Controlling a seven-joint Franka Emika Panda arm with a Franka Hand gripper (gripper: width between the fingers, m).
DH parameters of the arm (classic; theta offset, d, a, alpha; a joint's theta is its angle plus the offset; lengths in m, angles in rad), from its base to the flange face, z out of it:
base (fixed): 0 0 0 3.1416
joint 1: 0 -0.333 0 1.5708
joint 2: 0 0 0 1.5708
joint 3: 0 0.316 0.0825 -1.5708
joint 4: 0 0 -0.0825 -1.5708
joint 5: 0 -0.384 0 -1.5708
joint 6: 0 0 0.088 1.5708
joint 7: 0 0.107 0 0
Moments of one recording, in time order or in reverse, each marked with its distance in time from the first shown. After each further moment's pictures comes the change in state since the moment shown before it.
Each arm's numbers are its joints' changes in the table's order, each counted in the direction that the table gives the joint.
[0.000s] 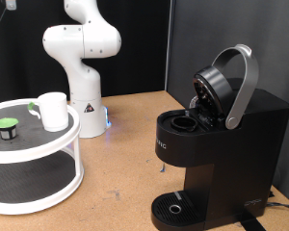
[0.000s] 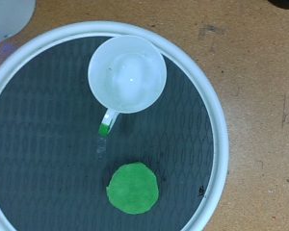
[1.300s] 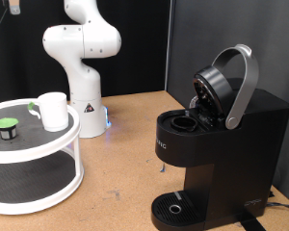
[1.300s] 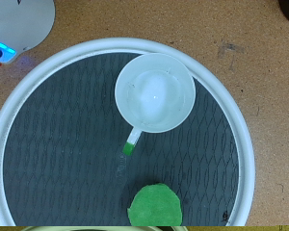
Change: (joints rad) arm 0.000 -0.034 -0.020 0.029 -0.004 -0.050 -0.046
